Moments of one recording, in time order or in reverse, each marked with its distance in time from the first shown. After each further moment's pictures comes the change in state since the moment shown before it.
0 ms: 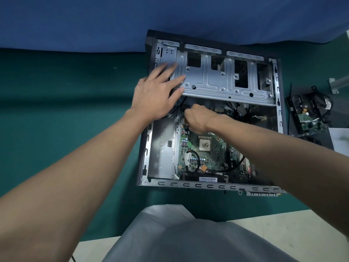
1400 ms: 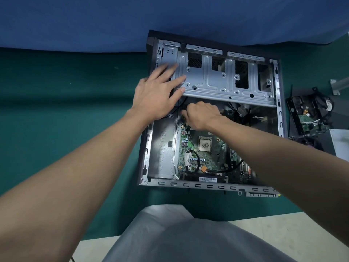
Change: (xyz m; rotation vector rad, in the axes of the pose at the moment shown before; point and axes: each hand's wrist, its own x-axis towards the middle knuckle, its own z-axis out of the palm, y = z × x) left_hand 0.001 0.000 0.000 -0.006 0.015 0.000; right_hand 0.008 0.003 0.006 -0.053 0.196 0.098
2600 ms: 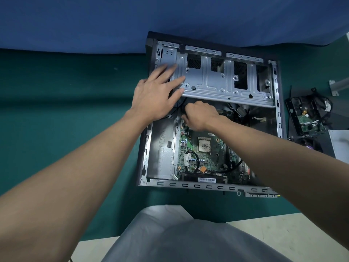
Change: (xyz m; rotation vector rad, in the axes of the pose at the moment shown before) left_hand -0.001 0.001 0.000 -0.007 0.016 0.003; right_hand 0.001 0.000 -0.002 0.014 -0.017 -0.031
